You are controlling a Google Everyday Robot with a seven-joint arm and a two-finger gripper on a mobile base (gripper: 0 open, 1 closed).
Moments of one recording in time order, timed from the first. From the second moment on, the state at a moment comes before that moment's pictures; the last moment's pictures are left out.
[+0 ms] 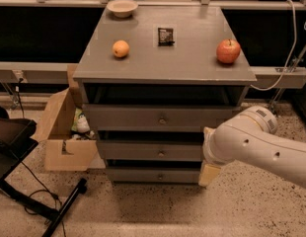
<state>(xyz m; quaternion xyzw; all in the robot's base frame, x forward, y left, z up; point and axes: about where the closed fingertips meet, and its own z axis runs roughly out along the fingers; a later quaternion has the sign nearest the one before) 0.516 -0.171 0.640 -0.62 0.75 -0.09 0.18</state>
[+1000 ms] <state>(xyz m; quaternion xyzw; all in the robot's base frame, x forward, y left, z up) 0.598 -0.171 0.512 -0.65 0.74 -0.14 0.10</state>
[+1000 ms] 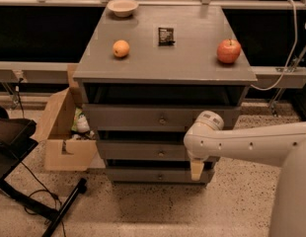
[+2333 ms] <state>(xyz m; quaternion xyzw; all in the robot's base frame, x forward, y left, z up) 0.637 -0.183 0.446 -0.66 0.74 -0.08 0.08</state>
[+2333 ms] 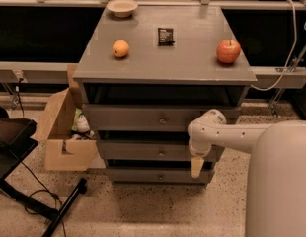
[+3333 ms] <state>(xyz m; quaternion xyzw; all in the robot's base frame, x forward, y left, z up) 0.646 -0.179 0.410 -0.66 0.75 -0.03 0.08</state>
